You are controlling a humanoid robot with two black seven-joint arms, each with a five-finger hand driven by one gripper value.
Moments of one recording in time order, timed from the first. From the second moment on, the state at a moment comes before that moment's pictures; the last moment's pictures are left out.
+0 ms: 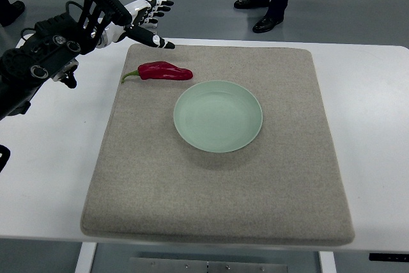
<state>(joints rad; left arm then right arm) -1.14 0.29 -0.37 -0.52 0.96 -0.22 -0.24 -0.01 0.00 0.06 0.12 -0.15 0.21 0.06</state>
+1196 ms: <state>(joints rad) -1.17 0.28 -0.16 -0.53 1.33 -0.22 -0.26 -0.01 0.00 0.06 0.12 -0.15 0.21 0.06</state>
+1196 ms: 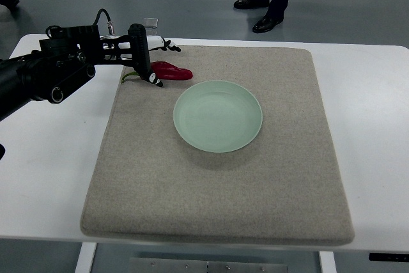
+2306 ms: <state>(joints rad) -1.16 0.28 -0.12 -0.53 1.33 -0.21 -0.26 -0.01 0.00 0.06 0.12 -0.15 0.21 0.06</state>
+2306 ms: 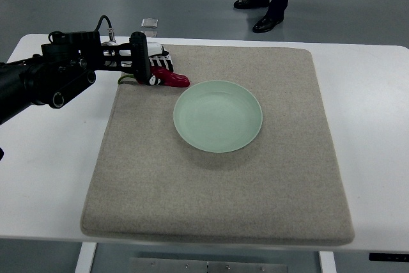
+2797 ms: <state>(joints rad) -1.19 0.28 -0.15 -0.53 1.30 -0.20 -0.26 -0.01 0.00 0.06 0.12 -0.15 0.21 0.06</state>
